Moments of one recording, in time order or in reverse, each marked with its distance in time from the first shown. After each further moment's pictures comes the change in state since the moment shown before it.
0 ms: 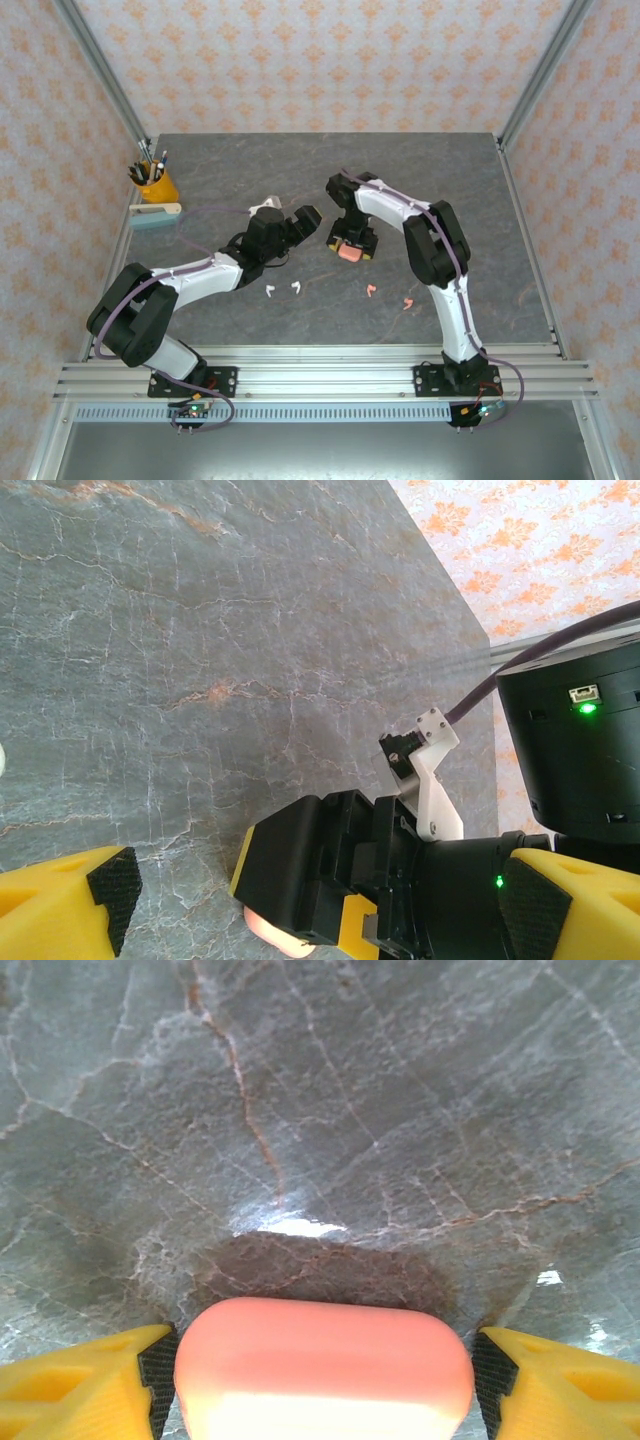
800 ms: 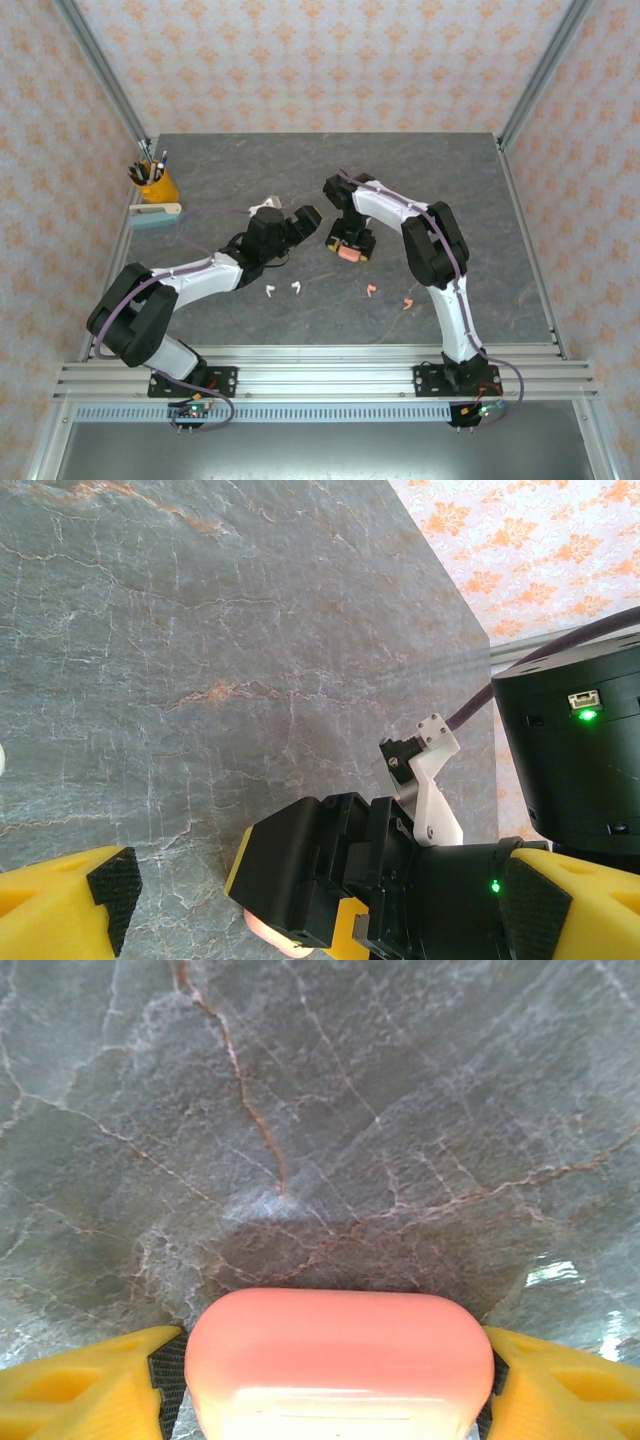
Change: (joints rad) left arm 0.000 0.000 0.000 0.000 0.000 0.000; right arm 0.014 0.000 0.000 0.002 0.001 0.084
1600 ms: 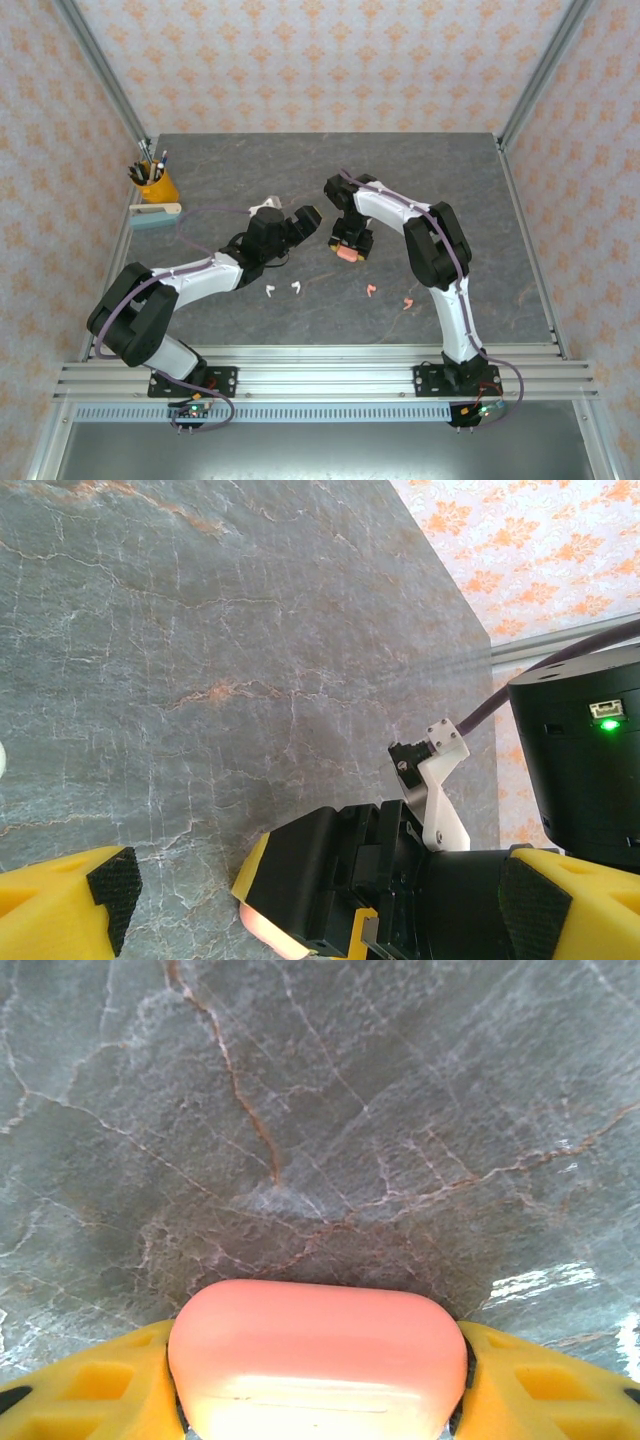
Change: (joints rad) left arm 0.000 0.002 0.000 0.000 0.000 0.000; right arm 0.000 -0.023 -0.026 0.023 0.000 0.025
